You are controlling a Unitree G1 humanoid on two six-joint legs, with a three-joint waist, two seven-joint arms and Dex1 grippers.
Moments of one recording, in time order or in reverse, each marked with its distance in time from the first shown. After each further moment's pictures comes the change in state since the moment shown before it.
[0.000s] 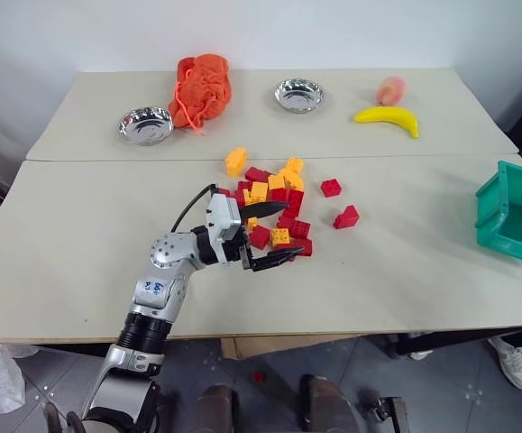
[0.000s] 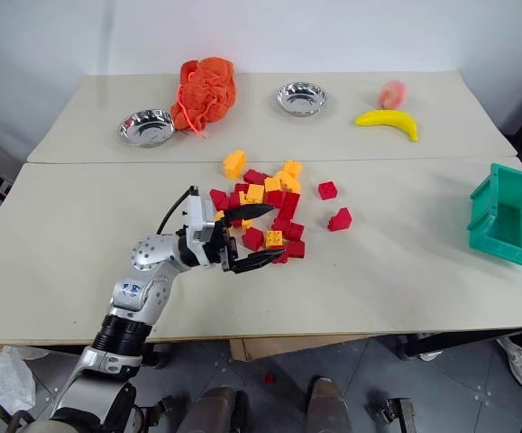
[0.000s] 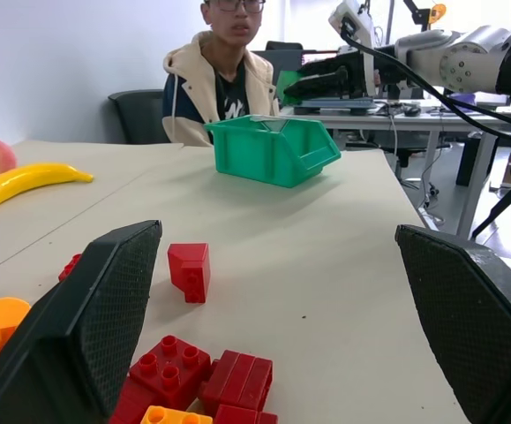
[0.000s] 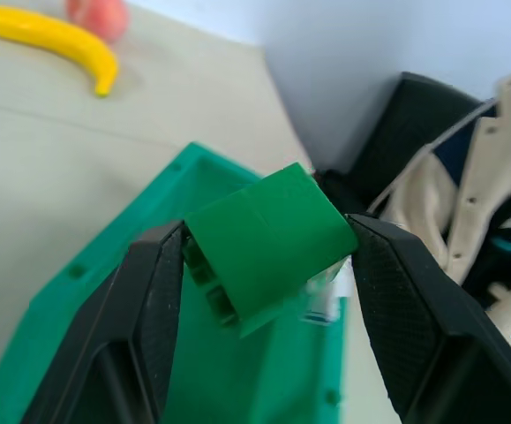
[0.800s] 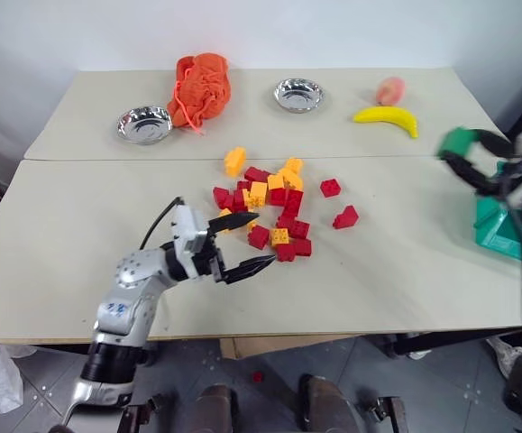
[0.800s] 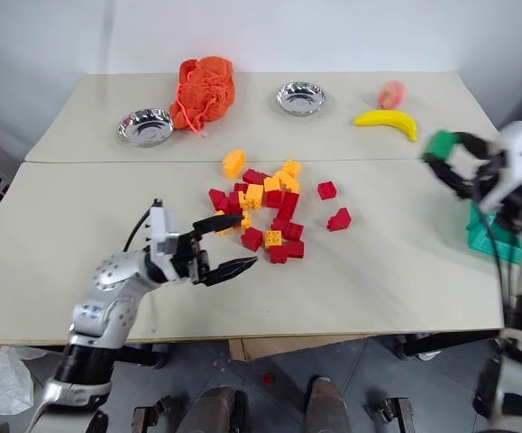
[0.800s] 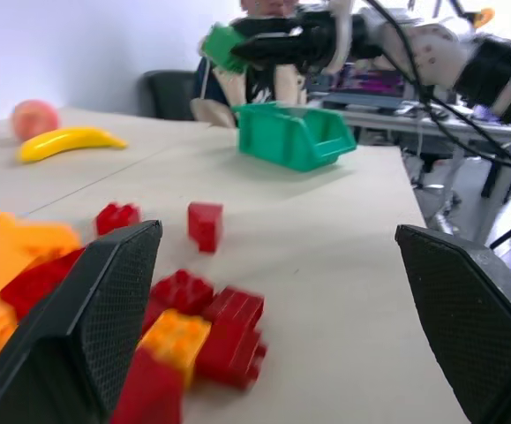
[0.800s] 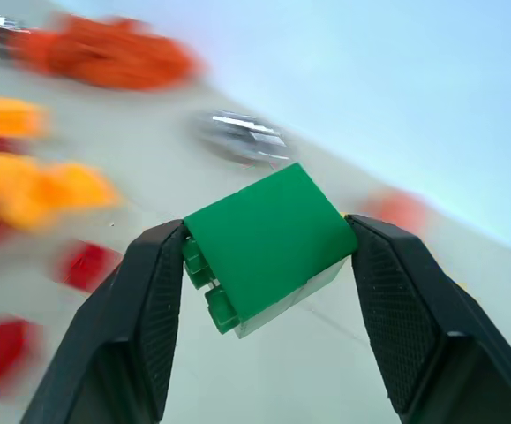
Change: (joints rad) left arm 0.125 0.064 0.068 -0.185 -0.082 0.122 0.039; right arm -0.175 0.096 0.099 -0.230 0.031 0.060 0.247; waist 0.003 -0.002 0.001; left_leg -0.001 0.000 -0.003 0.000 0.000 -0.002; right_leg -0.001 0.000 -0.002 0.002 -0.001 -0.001
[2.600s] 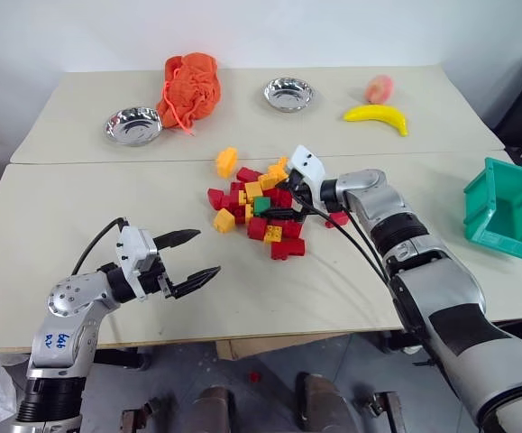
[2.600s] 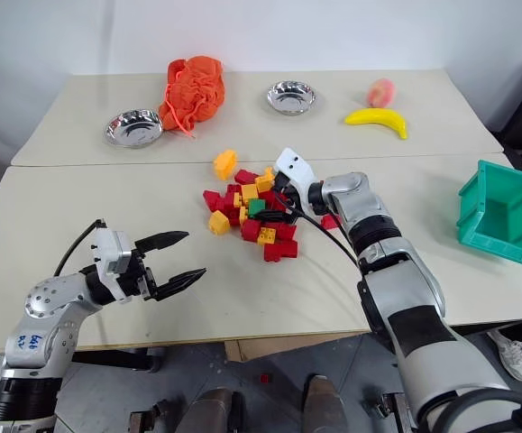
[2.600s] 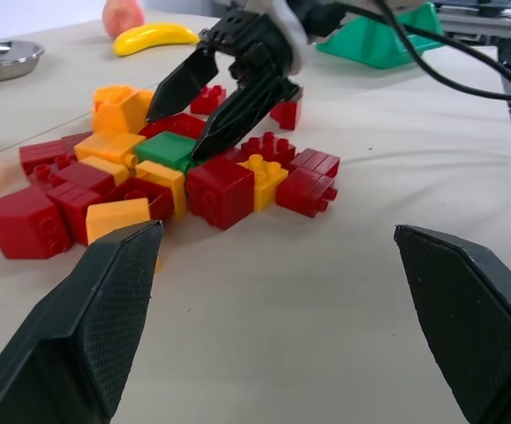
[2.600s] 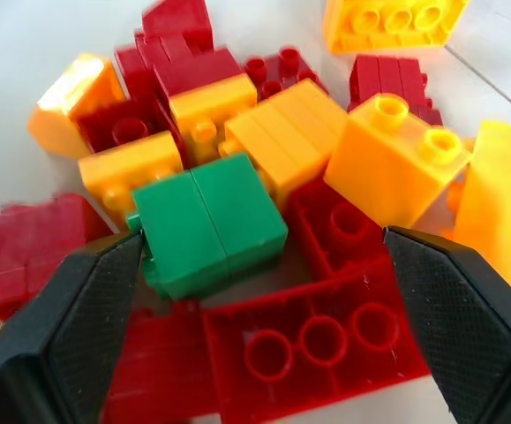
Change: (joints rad) left arm 0.262 0.226 0.203 -0.110 0.024 0.018 0.006; right arm -0.715 0.540 0.757 0.839 -0.268 -0.035 0.166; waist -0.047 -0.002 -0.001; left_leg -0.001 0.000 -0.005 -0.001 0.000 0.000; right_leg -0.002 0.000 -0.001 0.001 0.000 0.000
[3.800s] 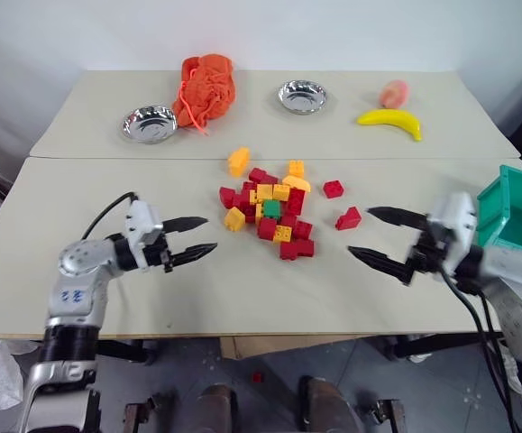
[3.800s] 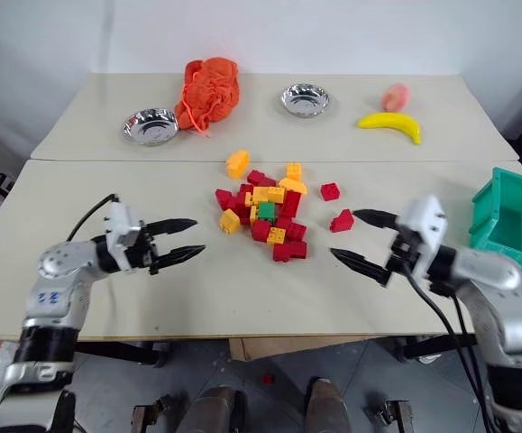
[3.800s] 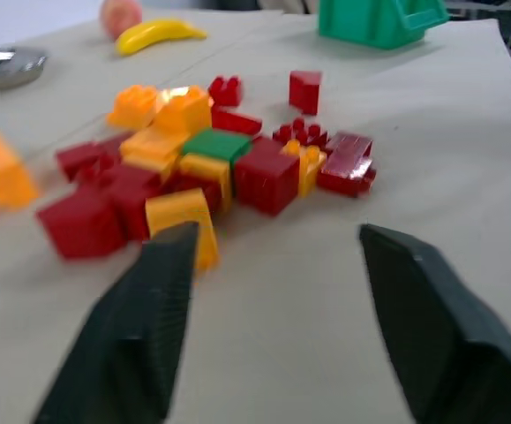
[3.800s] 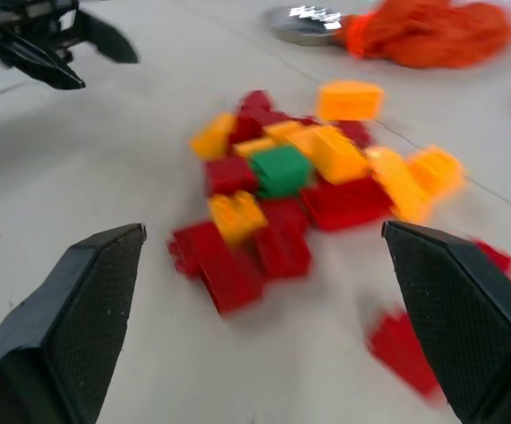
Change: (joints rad) left arm -0.205 0.008 0.000 0.314 0.076 -0.094 -0.159; right arm 0.891 -0.466 -0.306 -1.359 0.512 0.343 -0.039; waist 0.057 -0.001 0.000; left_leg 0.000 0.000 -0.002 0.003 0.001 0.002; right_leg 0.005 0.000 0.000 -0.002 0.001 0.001
